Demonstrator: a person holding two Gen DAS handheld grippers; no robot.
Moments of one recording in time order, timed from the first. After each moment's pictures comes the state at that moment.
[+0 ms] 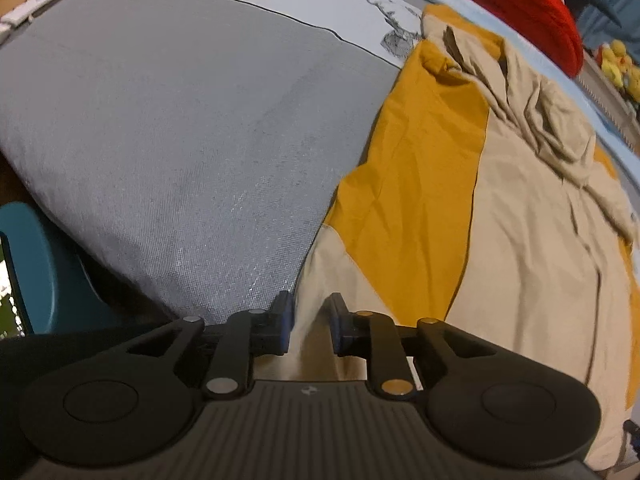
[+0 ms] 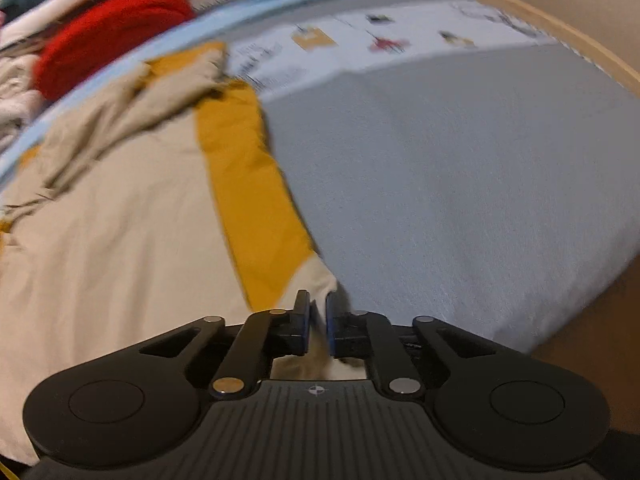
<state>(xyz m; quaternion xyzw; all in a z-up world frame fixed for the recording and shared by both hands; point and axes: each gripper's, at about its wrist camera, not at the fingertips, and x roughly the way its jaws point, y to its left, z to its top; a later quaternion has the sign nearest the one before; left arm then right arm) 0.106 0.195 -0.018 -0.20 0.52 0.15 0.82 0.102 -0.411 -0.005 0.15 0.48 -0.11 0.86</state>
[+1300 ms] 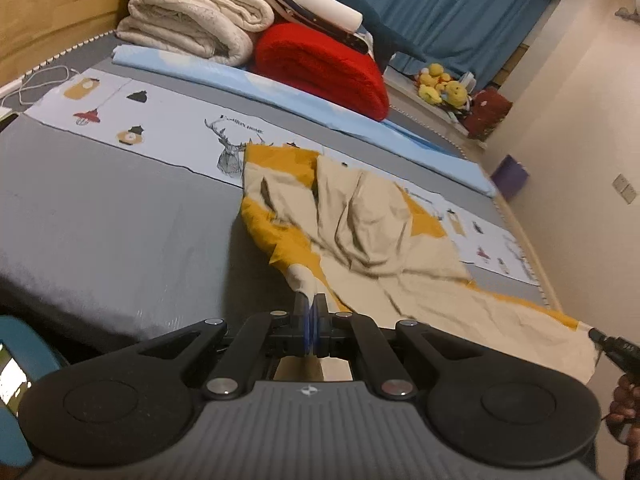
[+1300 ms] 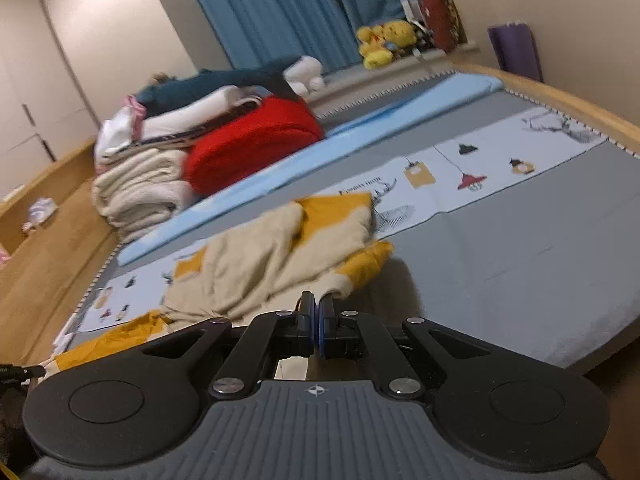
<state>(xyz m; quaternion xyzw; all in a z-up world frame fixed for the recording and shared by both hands) -0.032 0.211 0.199 -0.21 0.39 -0.08 0.90 -0.042 -0.444 0.201 0.21 0.29 0.07 0.93</state>
